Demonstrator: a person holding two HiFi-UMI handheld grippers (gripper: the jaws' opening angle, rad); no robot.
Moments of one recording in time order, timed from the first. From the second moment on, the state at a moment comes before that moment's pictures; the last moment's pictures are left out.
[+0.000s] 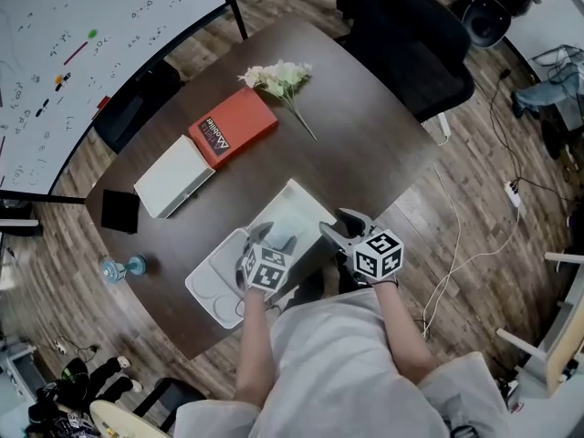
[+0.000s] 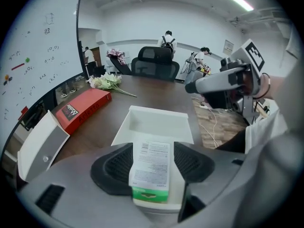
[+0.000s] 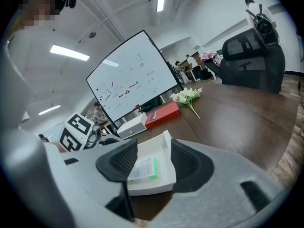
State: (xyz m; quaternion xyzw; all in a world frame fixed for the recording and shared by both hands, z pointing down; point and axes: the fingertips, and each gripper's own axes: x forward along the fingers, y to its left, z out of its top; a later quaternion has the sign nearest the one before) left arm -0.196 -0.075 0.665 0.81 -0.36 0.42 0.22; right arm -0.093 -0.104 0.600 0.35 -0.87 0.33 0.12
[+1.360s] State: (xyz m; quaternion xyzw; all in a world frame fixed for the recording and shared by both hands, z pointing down) left arm -0.184 -0.067 0.707 0.75 -0.29 0.56 0.21; right arm -0.070 -0.123 0.583 0.17 -0.90 0.39 0.11
